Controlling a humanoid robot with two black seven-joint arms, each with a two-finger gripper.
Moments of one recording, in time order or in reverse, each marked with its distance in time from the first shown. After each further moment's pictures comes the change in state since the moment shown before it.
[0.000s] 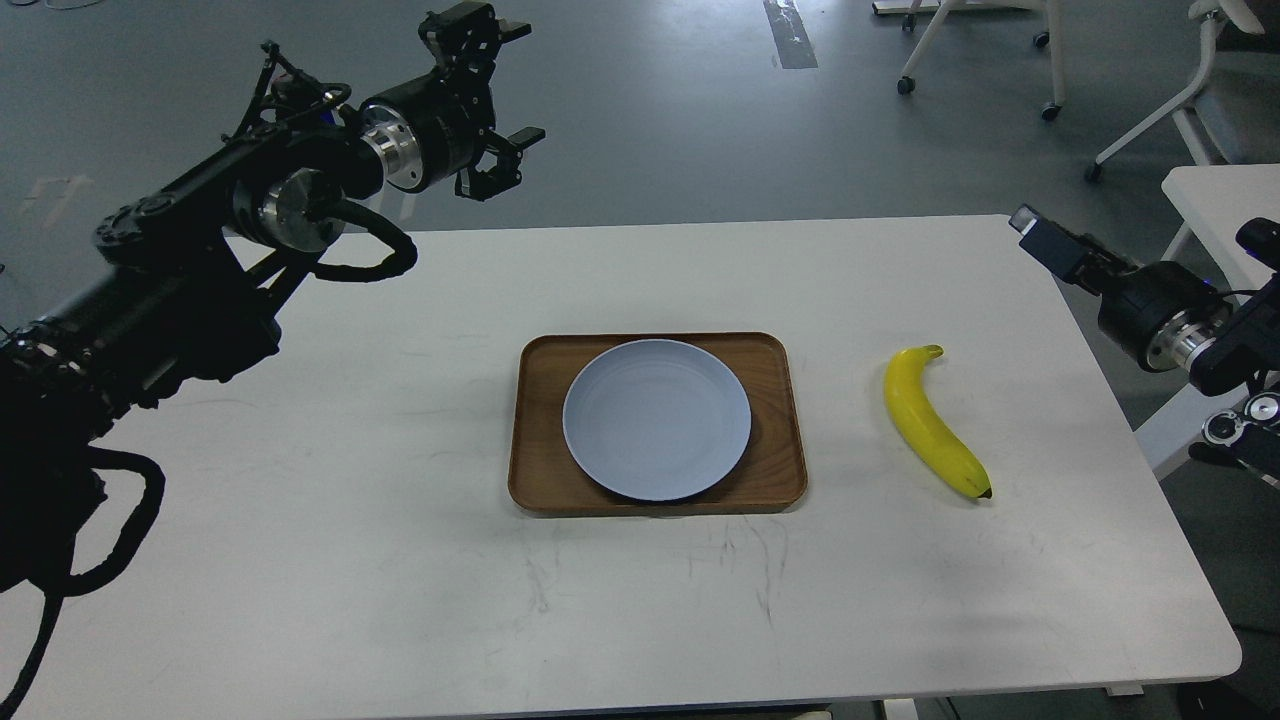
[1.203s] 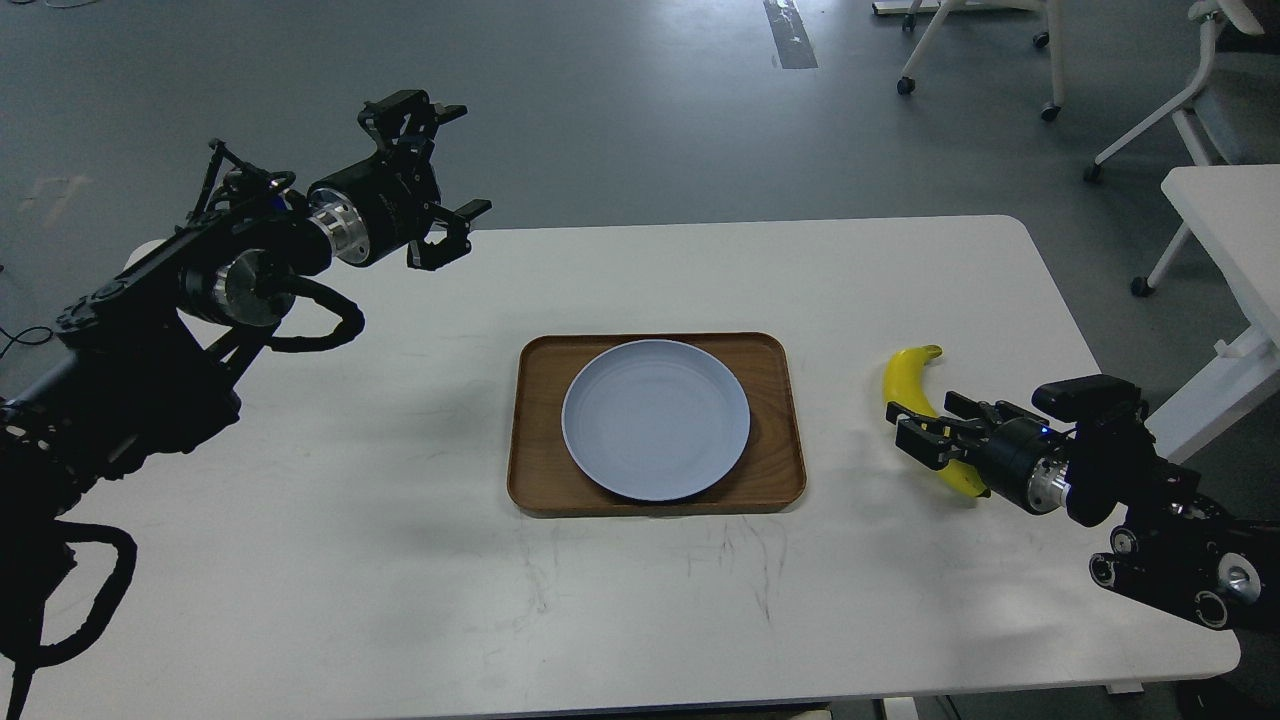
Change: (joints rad) left arm 0.154 0.066 -0.068 -0.028 0.062 -0.031 -0.018; right arm -0.014 0.249 -0.376 -0.167 -0.188 -0.082 -0.001
